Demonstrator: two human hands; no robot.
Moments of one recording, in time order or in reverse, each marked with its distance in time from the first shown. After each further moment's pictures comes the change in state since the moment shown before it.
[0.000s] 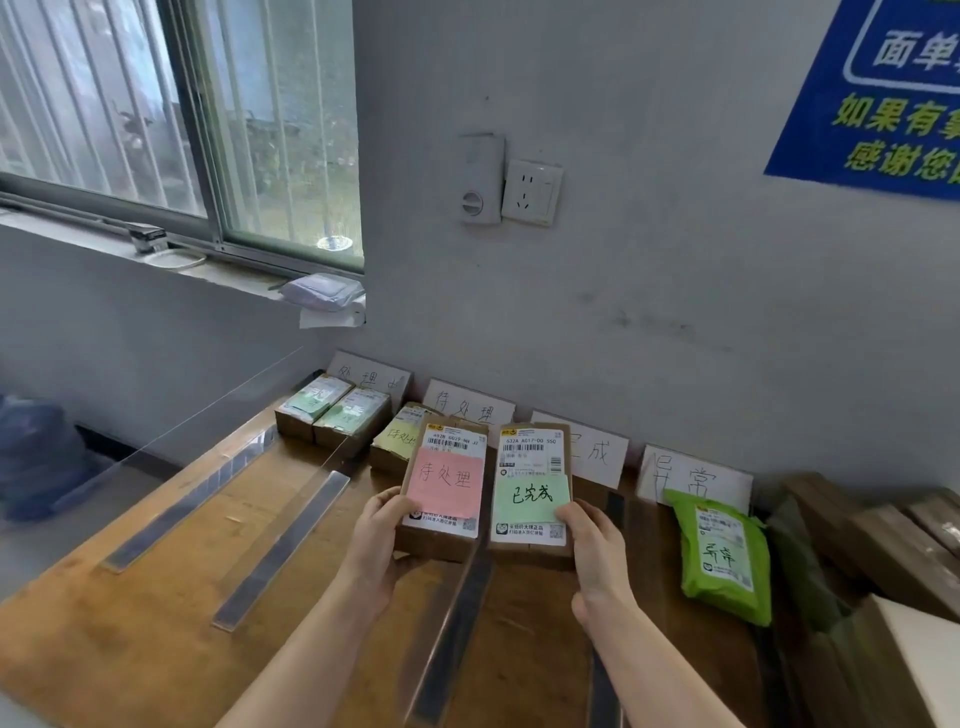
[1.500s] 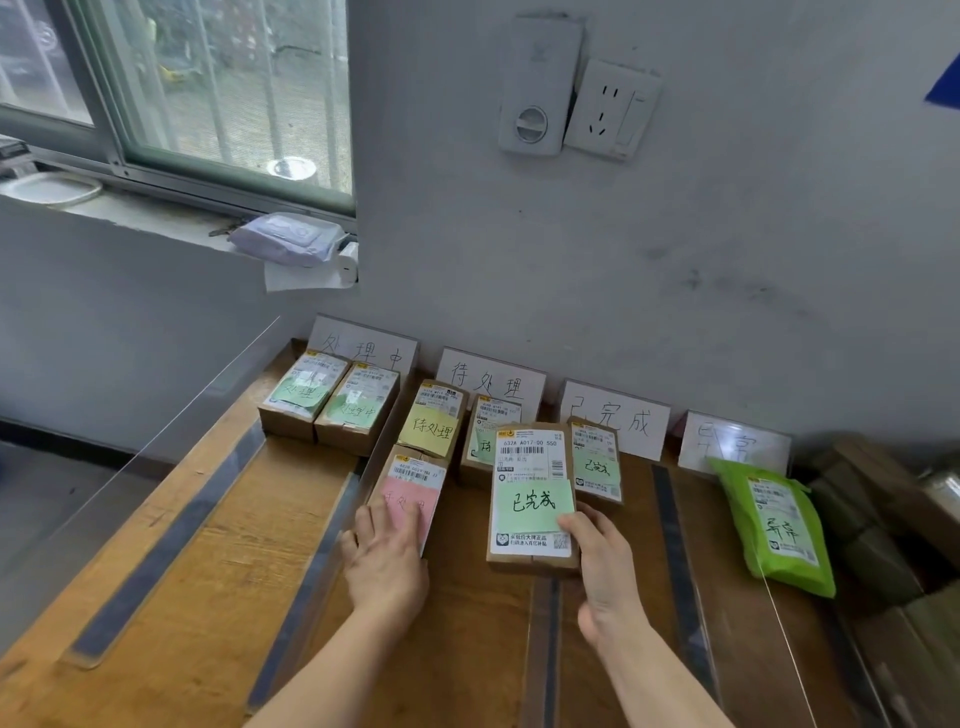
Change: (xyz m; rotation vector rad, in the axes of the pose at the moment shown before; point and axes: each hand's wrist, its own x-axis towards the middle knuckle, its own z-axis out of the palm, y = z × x) left_hand 0.152 -0.038 -0.093 1.700 0.039 0.225; right_hand 0.024 0.046 0.115 -0.045 0.137 0.094
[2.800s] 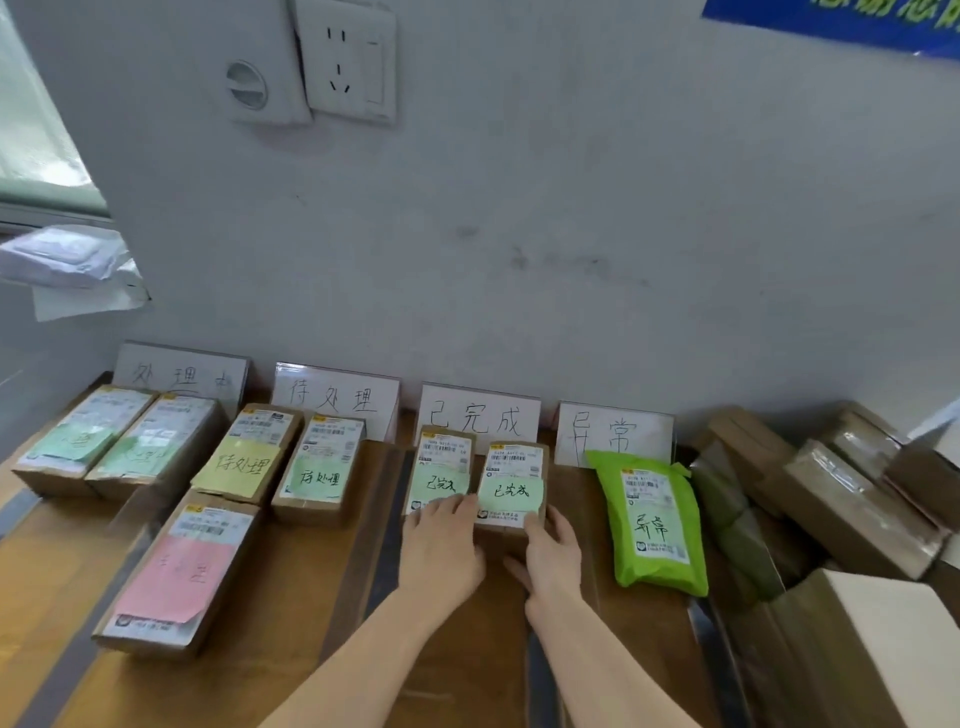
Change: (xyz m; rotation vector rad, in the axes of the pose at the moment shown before) left_hand 0.010 0.265 0.017 -0.171 -0.088 0.401; right_hand 0.147 -0.013 -0.148 0.147 0.277 0.141
